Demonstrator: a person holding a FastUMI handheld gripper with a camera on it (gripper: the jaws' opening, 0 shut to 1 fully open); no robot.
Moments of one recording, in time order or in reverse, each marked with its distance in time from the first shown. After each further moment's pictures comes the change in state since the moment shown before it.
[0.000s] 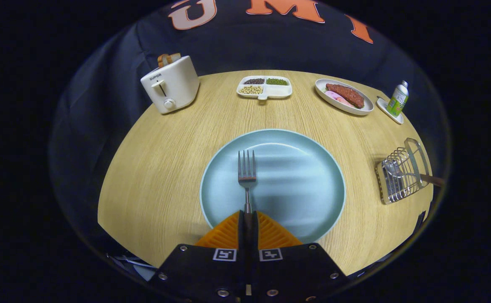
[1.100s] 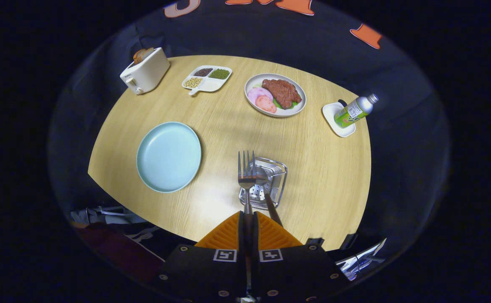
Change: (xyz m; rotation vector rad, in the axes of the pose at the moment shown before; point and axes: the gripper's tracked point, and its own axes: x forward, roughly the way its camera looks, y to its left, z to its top) arm -0.133 -0.249 0.055 -0.246 0.367 -0.121
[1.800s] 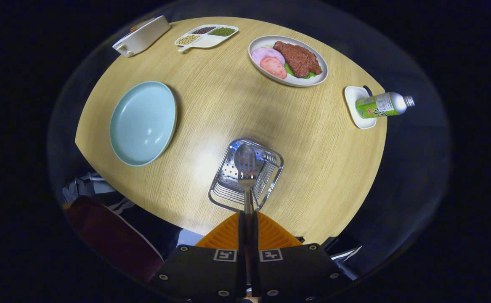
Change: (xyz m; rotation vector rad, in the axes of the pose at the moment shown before) arm 0.050 -0.020 -0.005 -0.172 0.279 0.002
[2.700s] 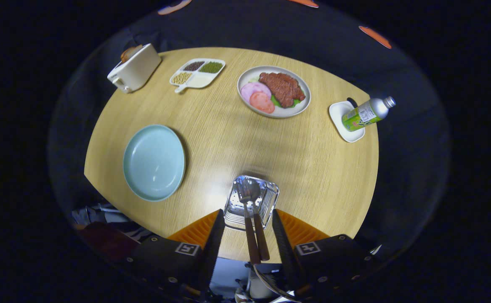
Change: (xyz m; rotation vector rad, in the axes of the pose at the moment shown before) arm -0.050 -0.002 0.051 0.213 -0.384 0.031
